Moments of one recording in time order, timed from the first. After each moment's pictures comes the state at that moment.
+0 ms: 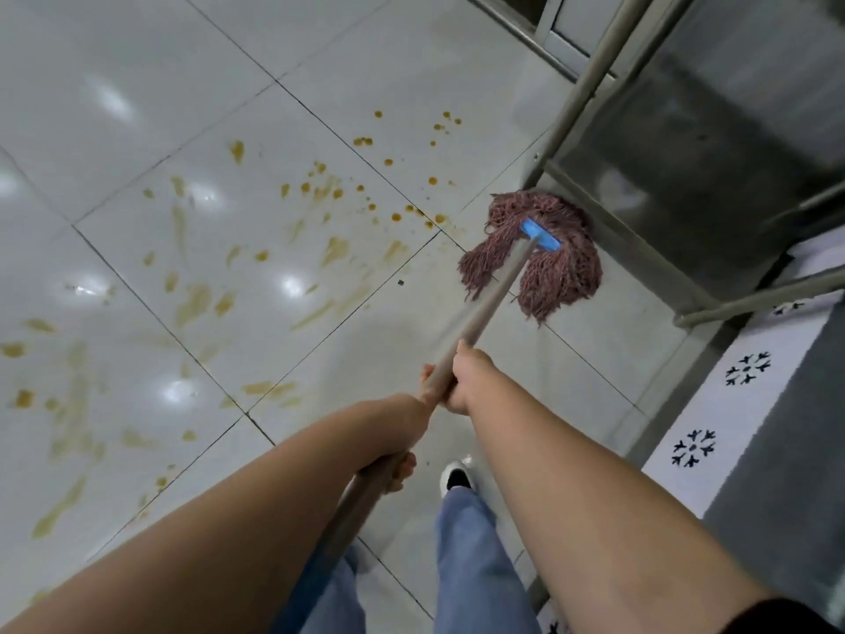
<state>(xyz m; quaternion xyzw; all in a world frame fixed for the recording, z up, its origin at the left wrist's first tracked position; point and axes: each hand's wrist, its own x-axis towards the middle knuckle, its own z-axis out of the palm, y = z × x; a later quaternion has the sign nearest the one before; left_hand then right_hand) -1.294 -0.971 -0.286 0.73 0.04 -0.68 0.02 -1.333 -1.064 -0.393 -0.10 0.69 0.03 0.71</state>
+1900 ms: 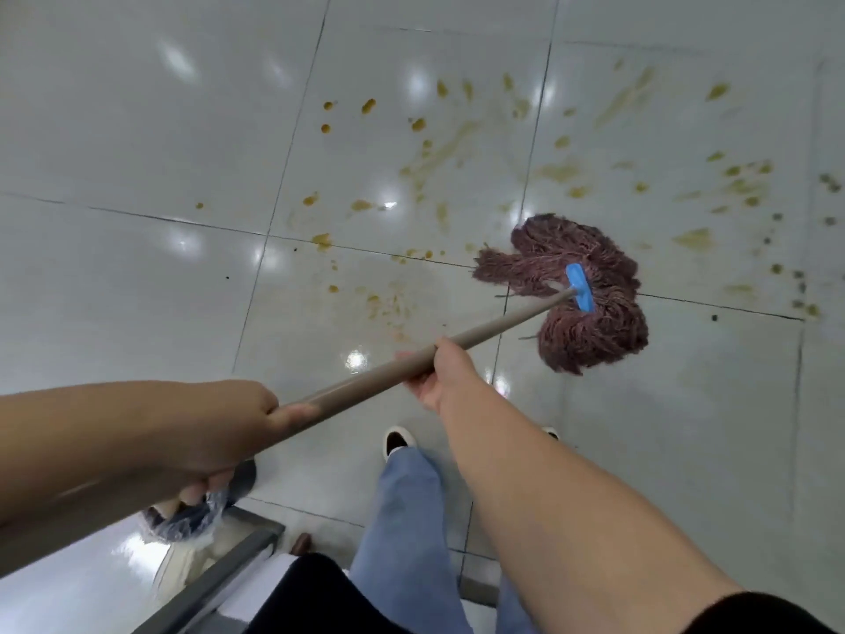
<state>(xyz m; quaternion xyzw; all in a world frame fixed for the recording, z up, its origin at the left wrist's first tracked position) -1.350 -0.413 -0.193 0.74 0.20 -0.64 0.08 -1.317 -0.560 -0.364 -0.29 0.52 0.39 0.70</state>
